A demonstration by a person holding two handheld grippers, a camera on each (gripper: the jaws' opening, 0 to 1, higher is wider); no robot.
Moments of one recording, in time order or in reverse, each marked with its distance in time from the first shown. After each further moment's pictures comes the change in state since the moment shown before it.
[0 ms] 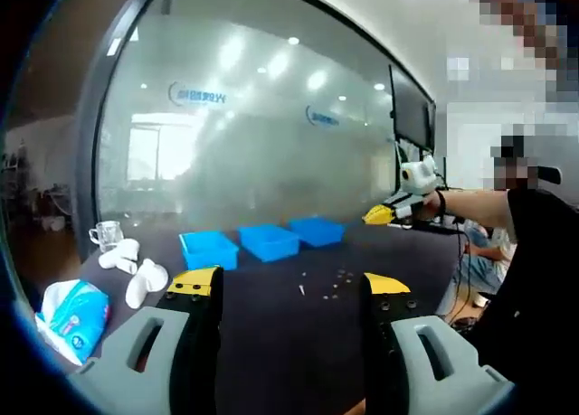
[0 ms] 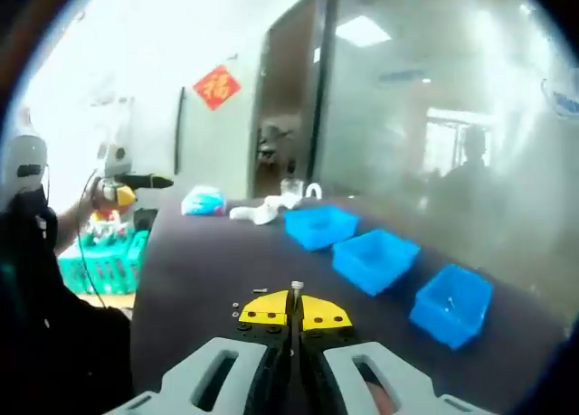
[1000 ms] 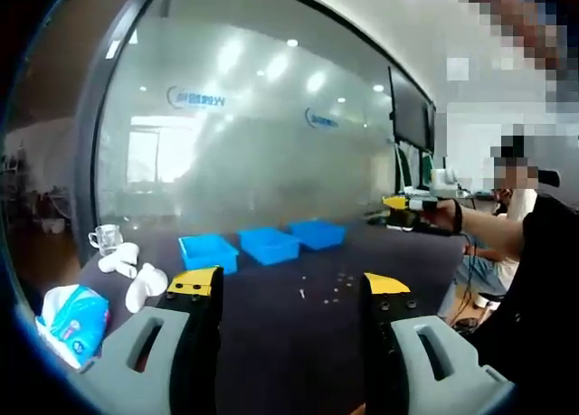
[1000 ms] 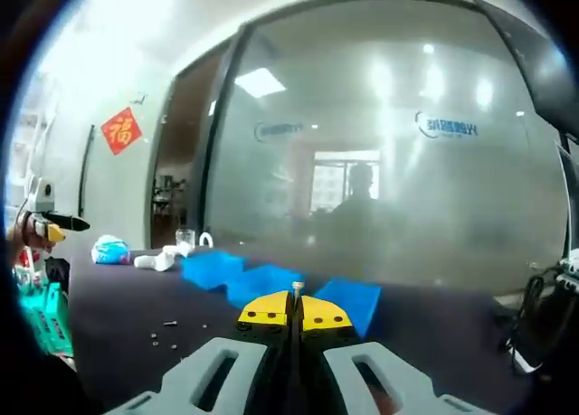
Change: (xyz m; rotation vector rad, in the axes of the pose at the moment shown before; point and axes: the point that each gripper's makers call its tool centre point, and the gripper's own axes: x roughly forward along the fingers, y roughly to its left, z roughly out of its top) left arm 0.003 0.000 0.002 0.004 -0.008 -0.001; right arm -0.071 -0.088 0.008 0.073 -0.207 -0.527
